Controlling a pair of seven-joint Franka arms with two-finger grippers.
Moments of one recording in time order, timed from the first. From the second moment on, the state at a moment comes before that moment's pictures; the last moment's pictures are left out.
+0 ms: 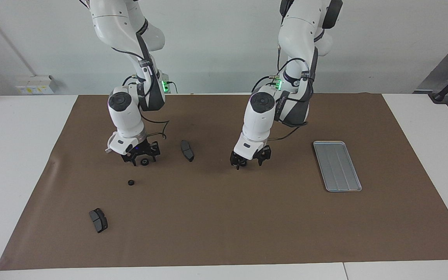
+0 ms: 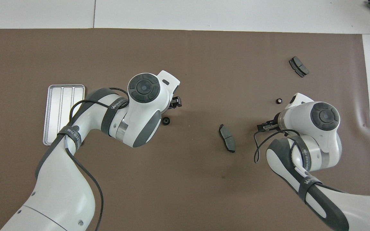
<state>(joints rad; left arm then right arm) -0.57 0.44 -0.01 -1.74 0.01 2.26 -0.69 0.04 0.18 0.08 -2.28 -0.07 2.51 -0.08</state>
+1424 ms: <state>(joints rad) -0.59 0.42 -0.01 -1.84 0.01 2.34 -0.69 0.03 0.16 0.08 -2.28 -0.07 2.49 -0.08</state>
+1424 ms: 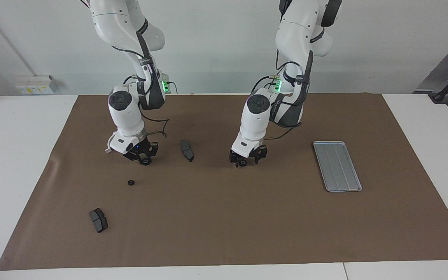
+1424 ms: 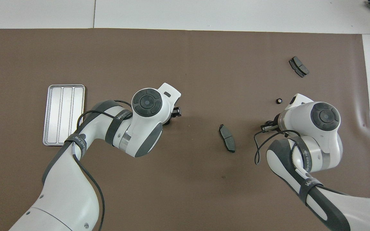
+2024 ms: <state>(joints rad) -0.59 0.42 -0.01 -1.84 0.01 2.35 -0.71 0.04 0.14 0.13 -2.15 -0.07 2.32 0.04</state>
